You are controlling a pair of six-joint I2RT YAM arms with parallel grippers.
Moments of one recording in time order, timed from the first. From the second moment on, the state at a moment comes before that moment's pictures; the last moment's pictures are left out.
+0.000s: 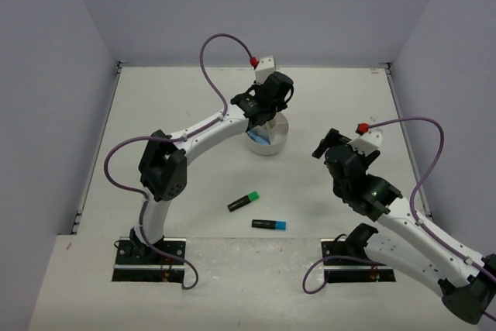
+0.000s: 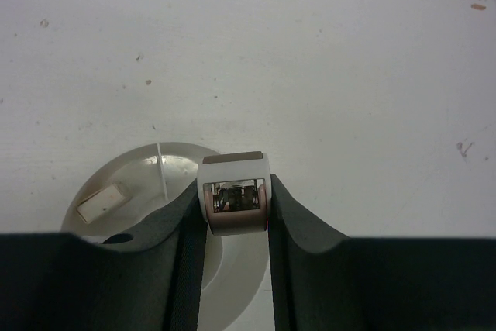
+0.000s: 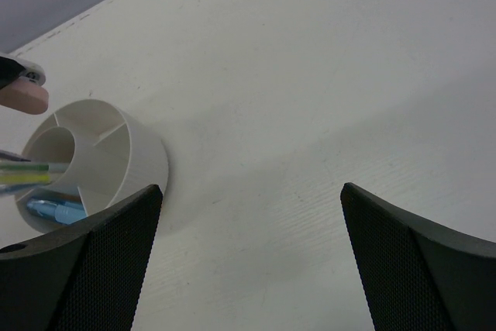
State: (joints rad) left arm -0.82 2.05 1.85 -0.43 -0.54 -0.74; right arm 0.73 0.76 0.69 -0.49 0.90 0.77
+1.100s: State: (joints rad) left arm -0.91 2.23 2.04 -0.62 -0.82 -0.94; right arm 0.73 0.74 0.67 -0.49 0.87 0.78
